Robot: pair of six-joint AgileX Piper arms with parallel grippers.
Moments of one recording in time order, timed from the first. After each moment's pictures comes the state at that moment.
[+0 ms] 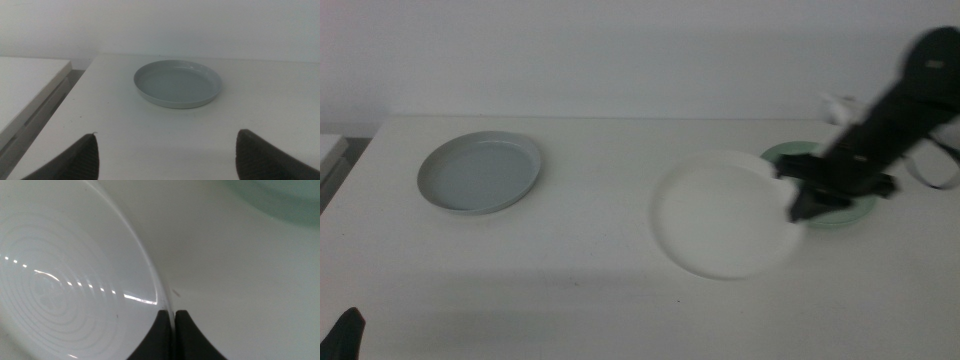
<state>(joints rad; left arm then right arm) 0.04 0.00 0.00 -0.14 0.27 0.06 0.21 1.80 -1.35 0.34 1.02 0.00</state>
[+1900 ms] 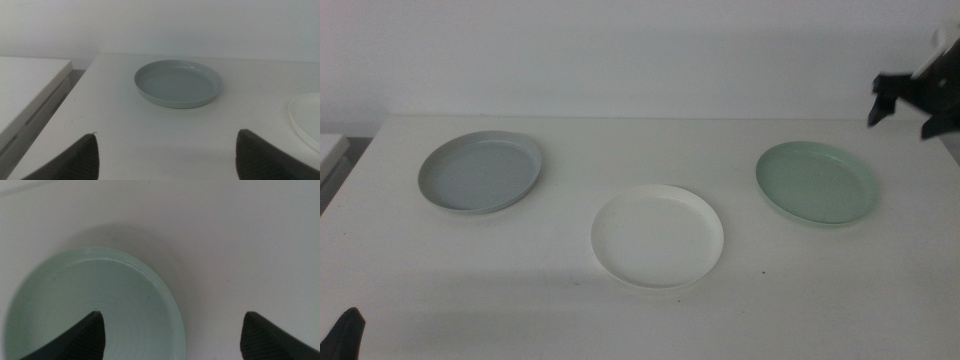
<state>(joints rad) 0.04 0.00 0.00 -0.14 0.27 0.06 -0.11 2.12 -1.87 0.12 0.99 0.09</state>
